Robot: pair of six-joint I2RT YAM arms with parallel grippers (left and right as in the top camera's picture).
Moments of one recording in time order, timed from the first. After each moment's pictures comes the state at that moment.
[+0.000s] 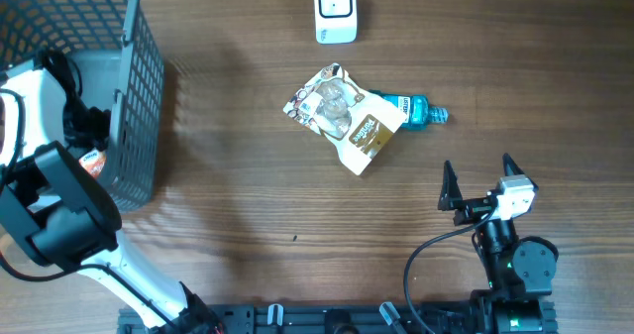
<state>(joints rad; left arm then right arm) 0.47 2.04 1.60 -1.25 -0.16 -0.44 0.01 0.02 0.01 0.00 -0.11 0.00</state>
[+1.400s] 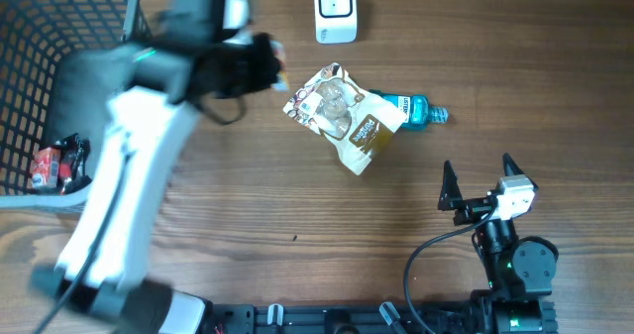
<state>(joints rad) -0.34 1.67 1.80 -1.16 0.23 -0.50 0.01 0.02 0.01 0.00 -0.11 0.00</state>
